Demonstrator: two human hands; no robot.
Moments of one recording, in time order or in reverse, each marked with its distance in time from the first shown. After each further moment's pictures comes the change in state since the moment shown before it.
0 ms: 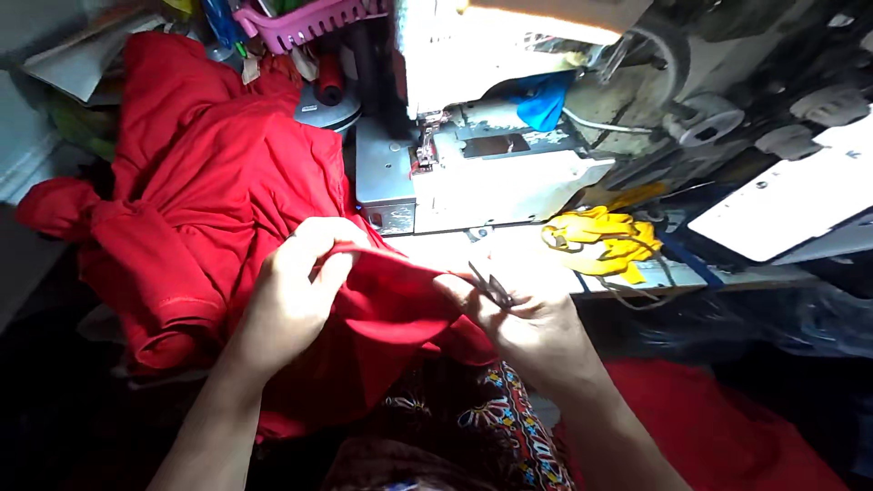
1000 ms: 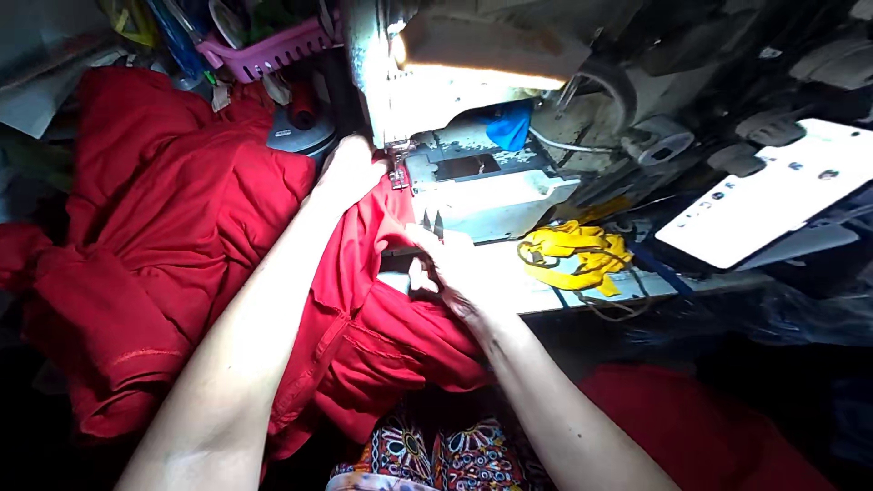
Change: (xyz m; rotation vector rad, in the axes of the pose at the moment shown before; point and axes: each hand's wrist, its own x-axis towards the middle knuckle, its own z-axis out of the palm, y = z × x) left_hand 0.197 -0.063 0.081 0.269 -0.209 0.035; right_hand 0.060 0.075 0.029 0.634 0.055 0.662
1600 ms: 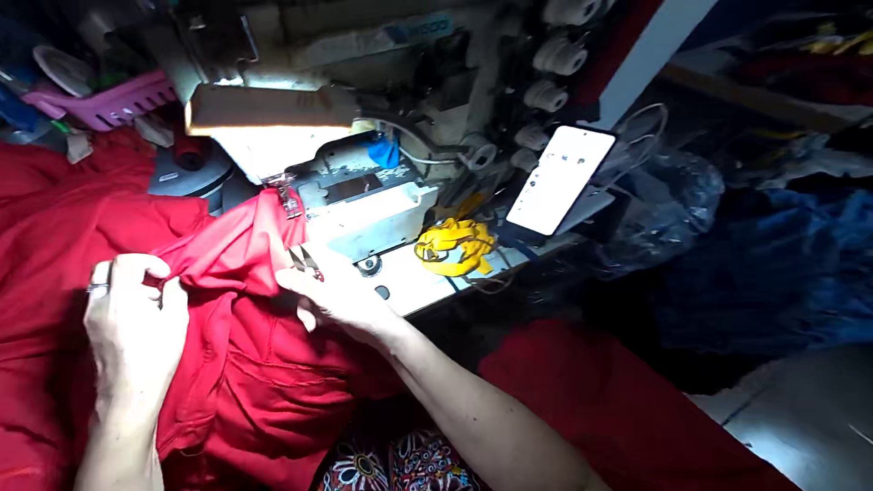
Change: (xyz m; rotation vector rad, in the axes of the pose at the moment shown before) left_hand -0.148 -0.017 -0.024 0.217 0.371 -0.202; right_hand -0.019 -0.014 0.010 -0.162 -0.216 -0.263
